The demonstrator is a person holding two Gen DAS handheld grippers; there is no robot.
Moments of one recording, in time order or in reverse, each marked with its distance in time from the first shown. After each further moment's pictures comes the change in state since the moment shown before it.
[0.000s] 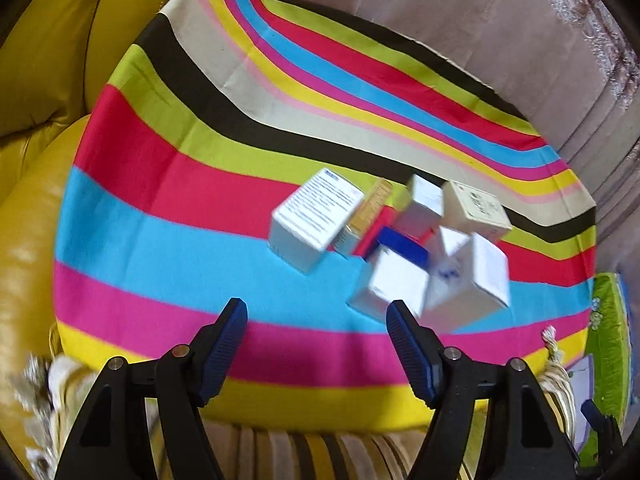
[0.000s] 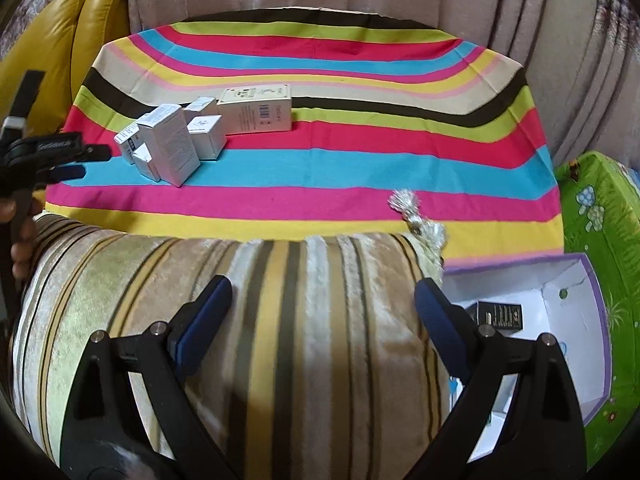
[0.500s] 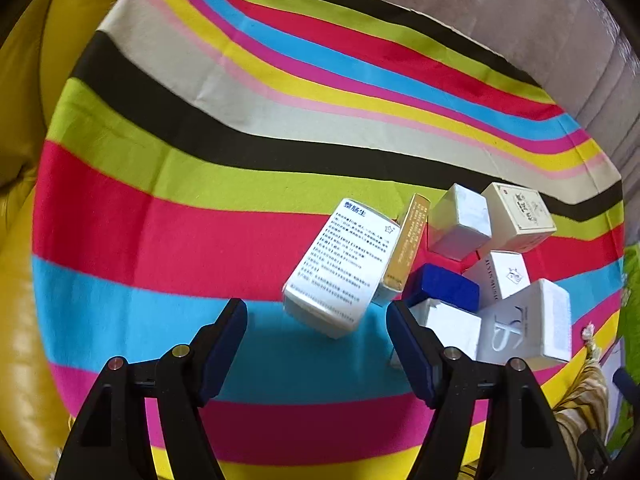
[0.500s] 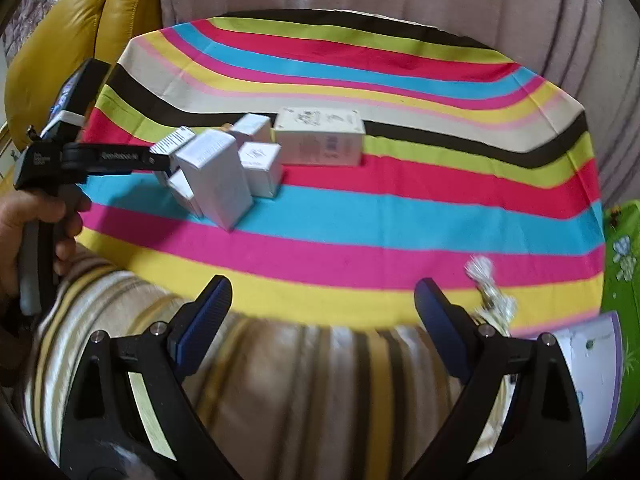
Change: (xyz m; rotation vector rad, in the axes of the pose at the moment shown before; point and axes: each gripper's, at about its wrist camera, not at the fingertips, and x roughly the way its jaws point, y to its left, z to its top) left arm 0.039 0.003 0.033 0.134 0.061 0.062; right arm 0.033 0.057 0.058 -0.078 0.004 0.092
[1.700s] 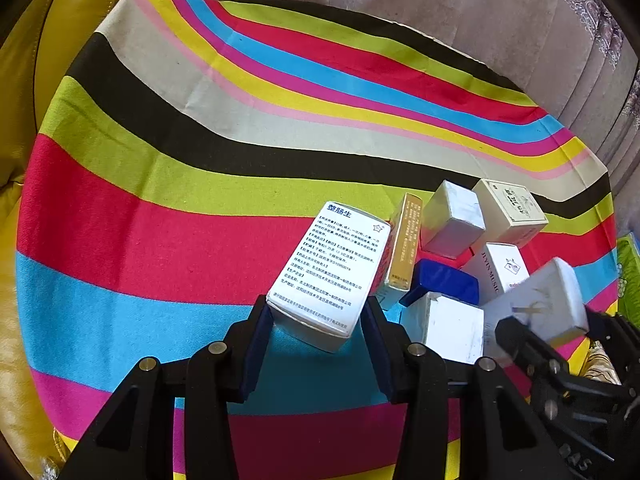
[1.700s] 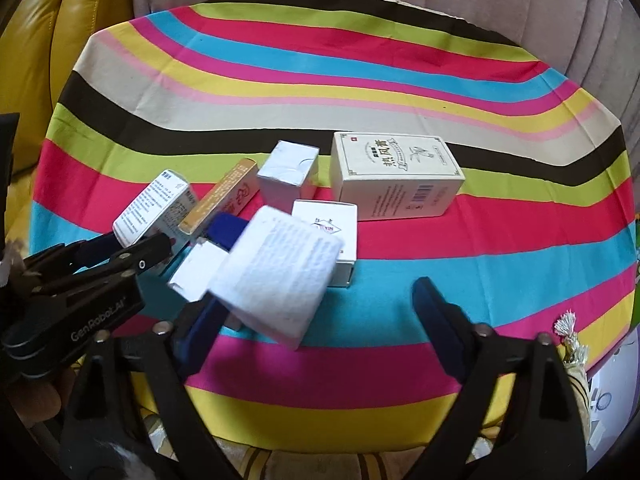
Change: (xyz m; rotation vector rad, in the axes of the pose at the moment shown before) left arm -0.003 0.008 -0.020 0.009 -0.090 -0.030; right arm 0.085 0.062 0.062 0.085 0.042 -0.079
